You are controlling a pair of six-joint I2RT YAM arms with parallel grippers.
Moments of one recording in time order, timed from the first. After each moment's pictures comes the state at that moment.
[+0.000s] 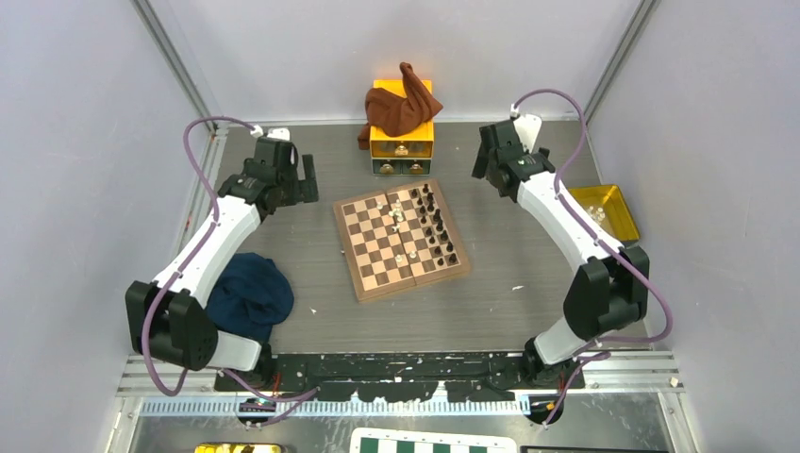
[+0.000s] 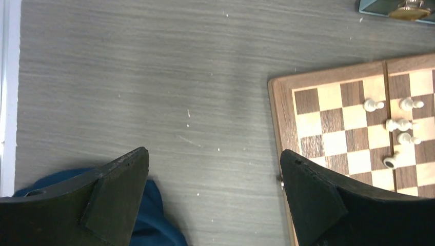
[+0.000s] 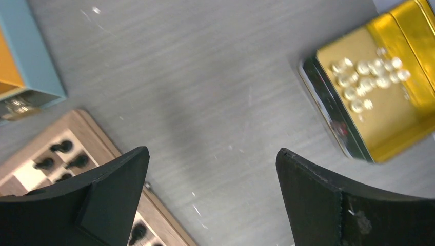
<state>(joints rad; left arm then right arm) -0.27 1.40 1.23 -0.60 -0.28 -0.28 0.30 1.58 1.41 -0.61 0.56 0.47</state>
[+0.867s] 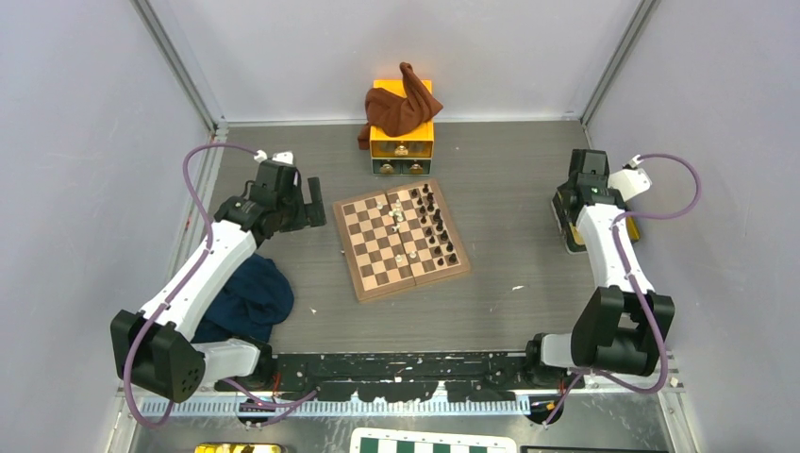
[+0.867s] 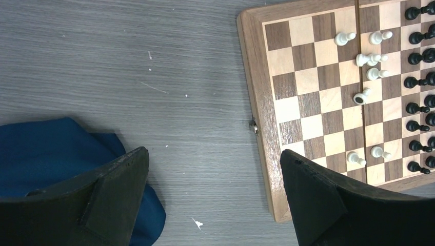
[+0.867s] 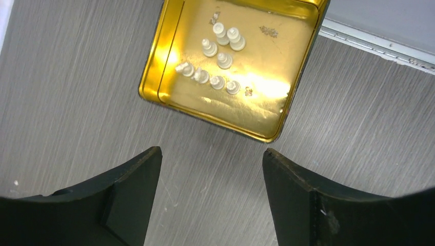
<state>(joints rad) -0.35 1.24 1.10 -0.70 -0.18 -0.41 -0.15 1.33 1.08 -0.61 0.57 0.87</state>
